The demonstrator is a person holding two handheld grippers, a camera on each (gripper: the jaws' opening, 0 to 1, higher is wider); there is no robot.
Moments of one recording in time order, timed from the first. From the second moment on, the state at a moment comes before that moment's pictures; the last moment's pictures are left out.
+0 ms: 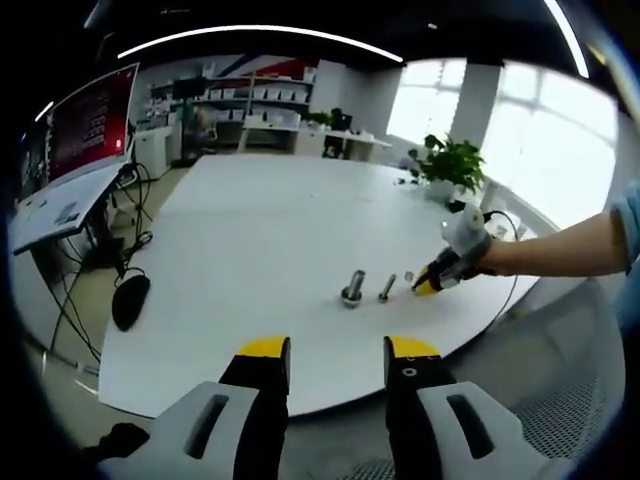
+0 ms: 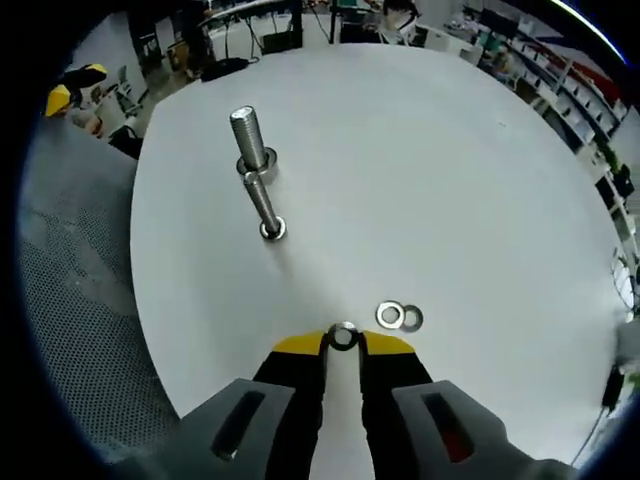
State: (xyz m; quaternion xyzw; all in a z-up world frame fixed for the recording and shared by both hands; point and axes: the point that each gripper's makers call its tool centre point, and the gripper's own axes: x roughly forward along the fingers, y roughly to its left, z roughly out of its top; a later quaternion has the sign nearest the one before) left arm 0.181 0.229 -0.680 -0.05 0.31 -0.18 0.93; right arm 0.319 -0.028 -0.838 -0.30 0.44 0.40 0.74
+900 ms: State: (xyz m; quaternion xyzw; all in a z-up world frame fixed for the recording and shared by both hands) left arm 0.181 0.228 -0.681 -0.06 0.31 -0.18 0.93; right arm 0.310 0.035 -0.778 -0.28 0.38 0.46 0.75
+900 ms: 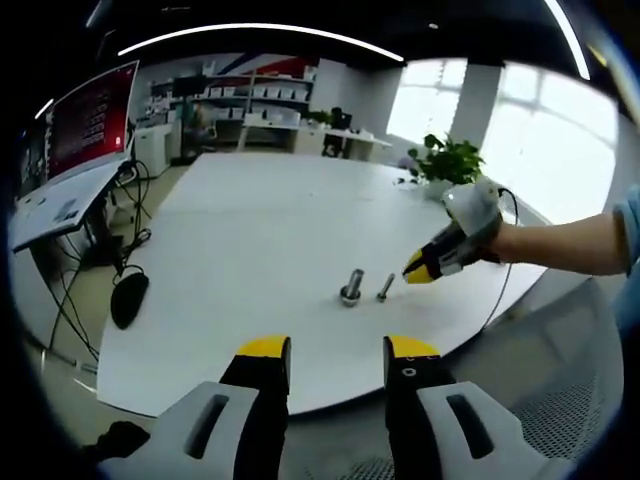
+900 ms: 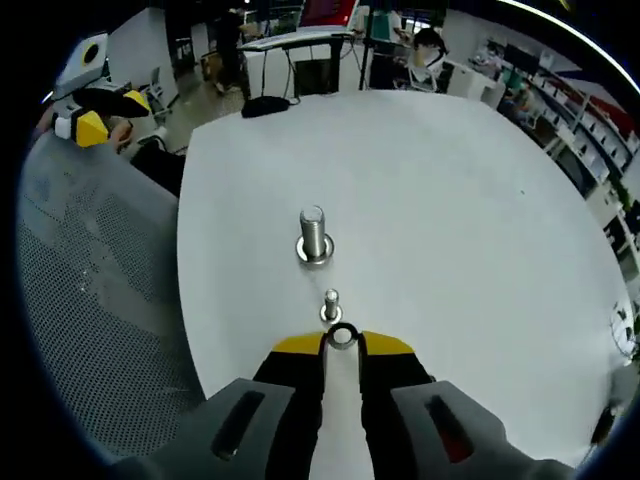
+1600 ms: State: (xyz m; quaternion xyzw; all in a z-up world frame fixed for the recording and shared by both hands) left arm 0.180 0.228 -0.680 -0.06 0.31 -0.19 0.93; right arm 0.313 0.058 -0.777 -0.29 0.36 0.48 0.75
